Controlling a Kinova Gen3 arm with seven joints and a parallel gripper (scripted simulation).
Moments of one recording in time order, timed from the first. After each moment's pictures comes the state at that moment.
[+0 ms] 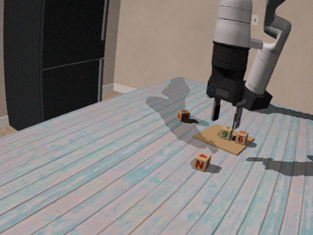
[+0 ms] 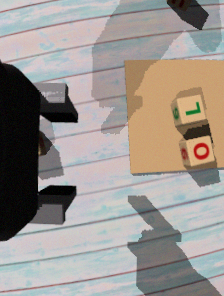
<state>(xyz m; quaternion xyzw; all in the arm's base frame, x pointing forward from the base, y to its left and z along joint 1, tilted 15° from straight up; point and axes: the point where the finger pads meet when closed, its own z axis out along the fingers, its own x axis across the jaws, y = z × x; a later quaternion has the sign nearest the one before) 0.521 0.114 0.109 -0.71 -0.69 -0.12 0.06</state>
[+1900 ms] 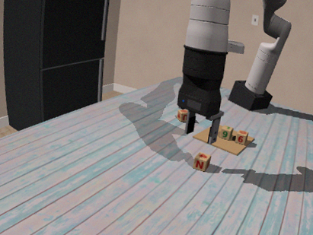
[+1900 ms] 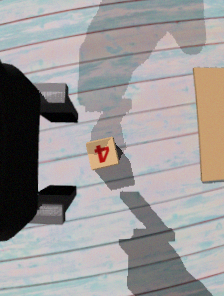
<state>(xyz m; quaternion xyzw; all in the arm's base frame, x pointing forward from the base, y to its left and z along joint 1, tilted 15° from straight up) 0.607 0.107 0.103 -0.71 -0.69 -0.12 0.06</state>
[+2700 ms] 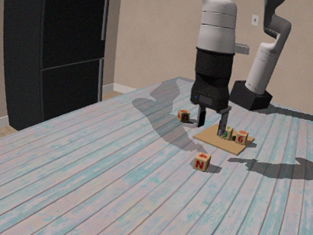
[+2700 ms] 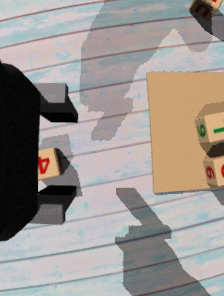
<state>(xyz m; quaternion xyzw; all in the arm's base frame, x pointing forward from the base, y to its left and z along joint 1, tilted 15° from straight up) 0.548 0.097 0.090 -0.71 -0.69 -0.12 0.07</state>
